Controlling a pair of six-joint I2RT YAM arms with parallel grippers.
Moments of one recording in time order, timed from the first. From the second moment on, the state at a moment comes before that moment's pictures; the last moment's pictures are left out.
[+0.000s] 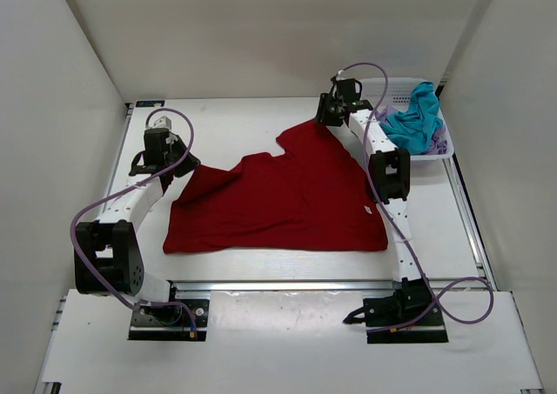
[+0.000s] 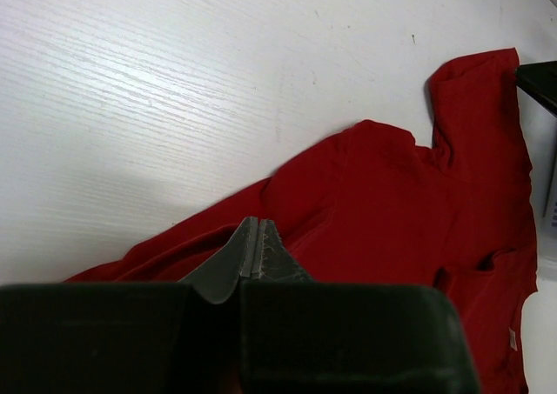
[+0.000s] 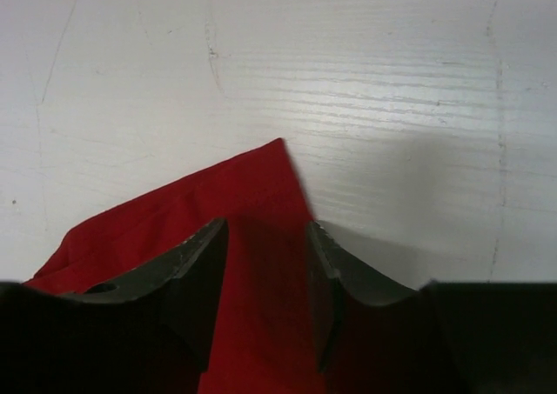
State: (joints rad) left arm -0.02 1.44 0.94 -0.13 0.13 -0.54; right arm 0.20 2.74 2.56 -0.54 -0.22 0.29
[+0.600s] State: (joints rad) left arm -0.02 1.44 0.94 -0.12 0.15 -0.54; right arm 0.17 2.75 2.56 -0.53 -0.29 0.37
